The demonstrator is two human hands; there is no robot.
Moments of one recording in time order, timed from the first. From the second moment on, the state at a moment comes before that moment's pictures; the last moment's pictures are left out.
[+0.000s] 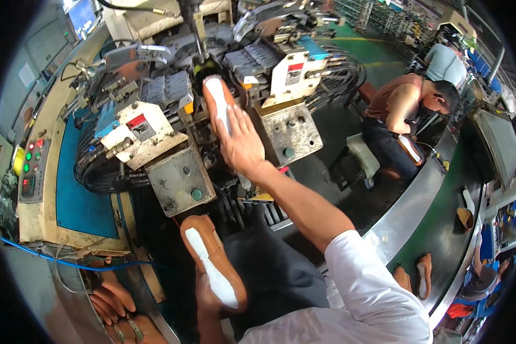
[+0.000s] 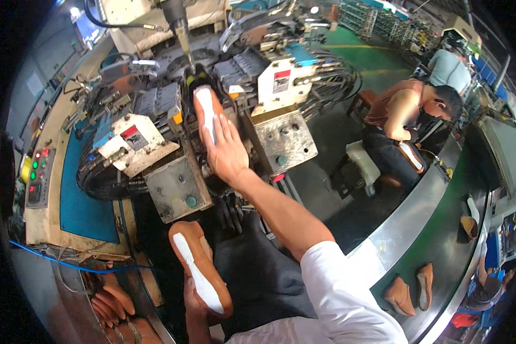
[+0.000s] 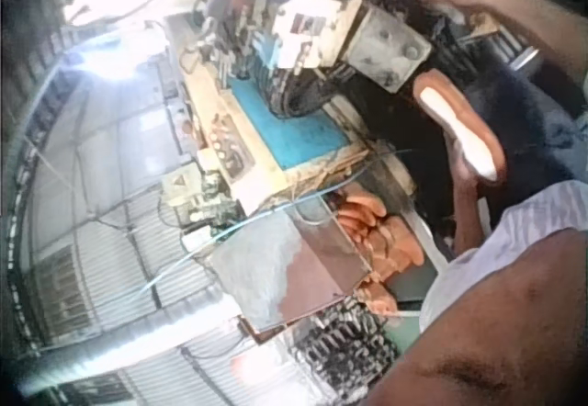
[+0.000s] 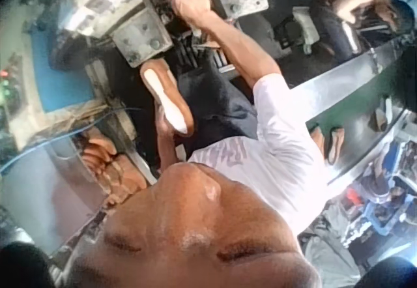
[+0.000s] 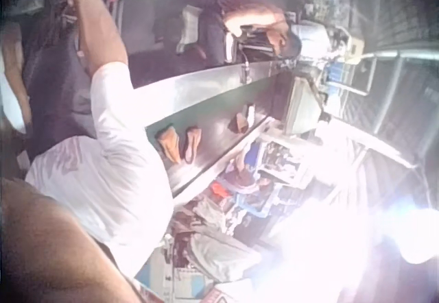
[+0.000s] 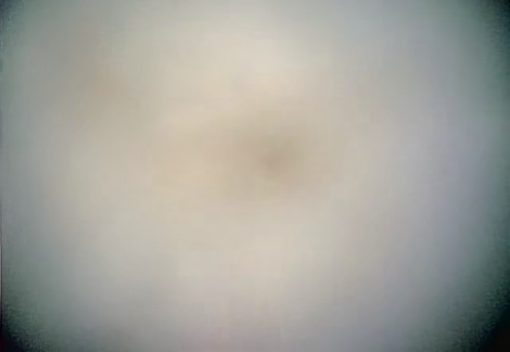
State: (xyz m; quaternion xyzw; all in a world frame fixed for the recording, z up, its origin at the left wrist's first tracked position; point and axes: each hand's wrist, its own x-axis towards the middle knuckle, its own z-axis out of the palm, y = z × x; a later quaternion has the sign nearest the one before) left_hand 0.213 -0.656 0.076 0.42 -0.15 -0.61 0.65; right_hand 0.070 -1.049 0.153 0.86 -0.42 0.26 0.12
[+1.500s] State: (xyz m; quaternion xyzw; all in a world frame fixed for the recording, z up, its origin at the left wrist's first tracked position) left_hand 0.349 -0.191 0.082 0.74 0.07 -0.05 0.67; right_hand -0.147 -0.912 -0.109 0.91 -0.38 0.09 -0.18
